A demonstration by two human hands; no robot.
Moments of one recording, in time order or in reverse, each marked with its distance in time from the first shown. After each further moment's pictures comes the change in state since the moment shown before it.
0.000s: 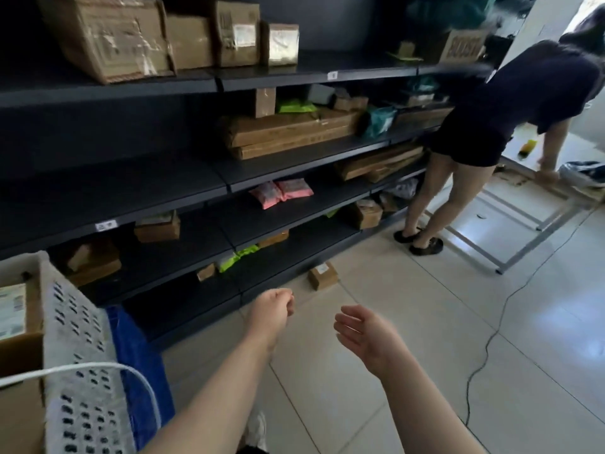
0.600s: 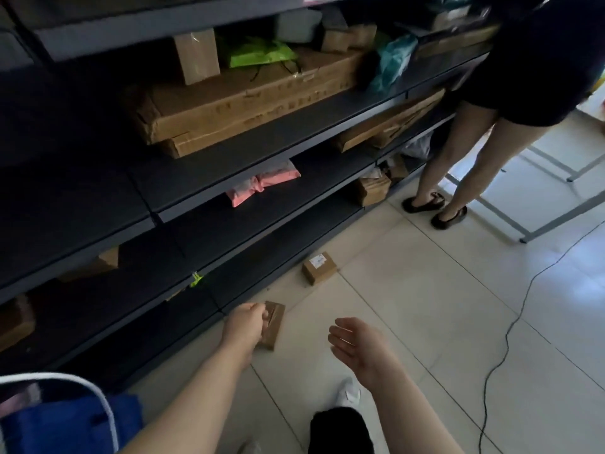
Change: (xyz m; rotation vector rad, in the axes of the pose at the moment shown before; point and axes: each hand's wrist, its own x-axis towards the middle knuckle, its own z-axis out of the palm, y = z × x) left_hand 0.318 0.039 0.085 0.079 0.055 -0.306; right_hand 0.272 -0.108 0.040 0.062 0.118 0.252
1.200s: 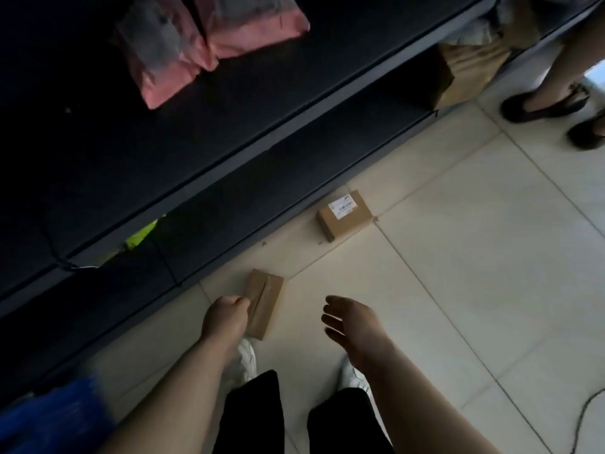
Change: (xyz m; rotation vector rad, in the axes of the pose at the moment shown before) left_hand 0.360 -0.133 0.129 0.382 0.154 -0.265; right_hand 0.411 0.022 0.022 -0.214 -0.027 0.234
